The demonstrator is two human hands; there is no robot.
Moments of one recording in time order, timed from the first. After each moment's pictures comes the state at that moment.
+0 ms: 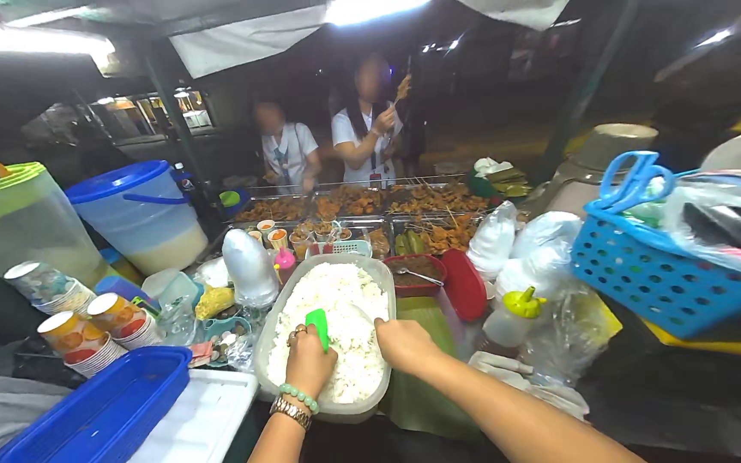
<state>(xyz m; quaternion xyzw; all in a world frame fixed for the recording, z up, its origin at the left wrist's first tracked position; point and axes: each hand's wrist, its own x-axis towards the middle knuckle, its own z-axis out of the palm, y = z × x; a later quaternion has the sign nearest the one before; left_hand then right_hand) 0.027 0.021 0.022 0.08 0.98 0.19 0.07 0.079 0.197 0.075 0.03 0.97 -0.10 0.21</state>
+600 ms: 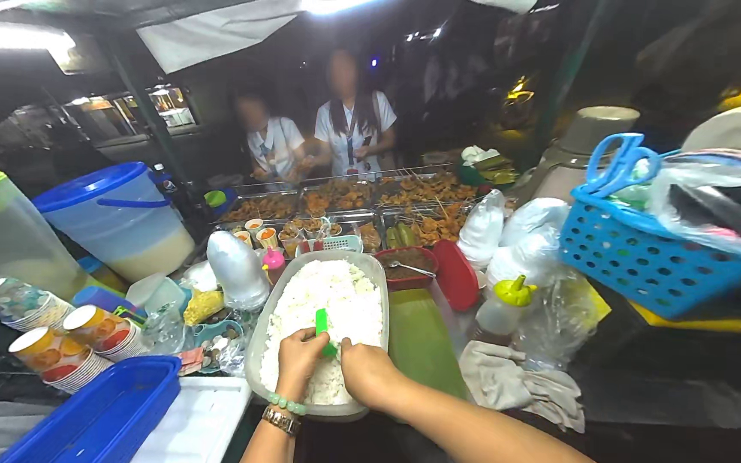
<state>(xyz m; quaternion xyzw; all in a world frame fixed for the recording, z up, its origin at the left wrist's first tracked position) 0.022 0.019 0.008 -0.03 0.81 0.58 0.09 0.092 0.144 0.064 0.01 0.95 -0.20 0.24</state>
